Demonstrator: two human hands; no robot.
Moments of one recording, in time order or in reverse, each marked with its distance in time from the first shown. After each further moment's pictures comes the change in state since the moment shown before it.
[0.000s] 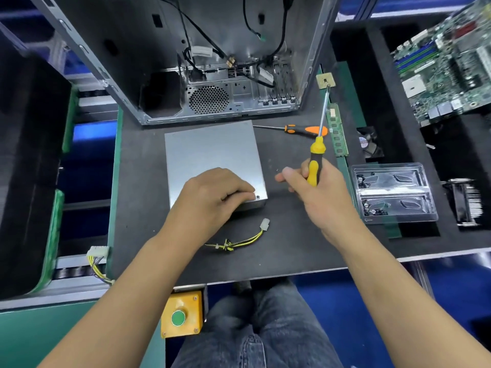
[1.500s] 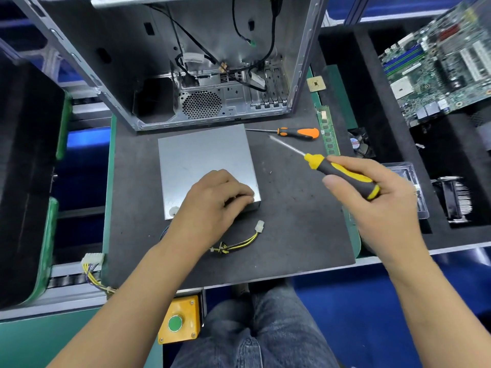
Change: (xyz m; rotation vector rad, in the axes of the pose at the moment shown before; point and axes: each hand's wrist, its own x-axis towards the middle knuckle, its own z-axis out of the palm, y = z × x) left_hand 0.001 0.014 0.006 0.004 -0.069 -0.142; right_hand -0.038 -0.026 -0.056 -0.138 0.148 -0.379
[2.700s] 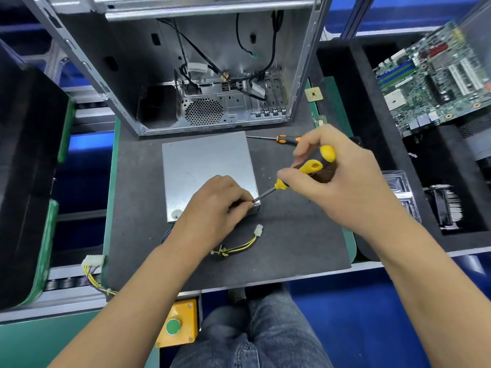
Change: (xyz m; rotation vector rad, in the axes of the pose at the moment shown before) left_hand 0.001 -0.005 0.003 0.061 -0.025 0.101; right_hand 0.033 -0.049 0.024 -0.253 -0.248 -0.027
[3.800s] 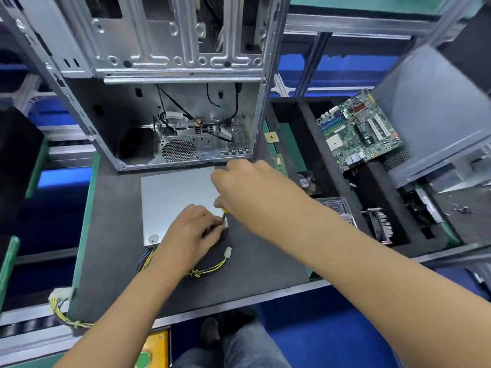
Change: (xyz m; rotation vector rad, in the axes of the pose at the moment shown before) left_hand -0.003 -0.002 0.014 0.014 0.097 0.061; right_hand 0.013 -0.099 0.008 -1.027 -0.391 -0.251
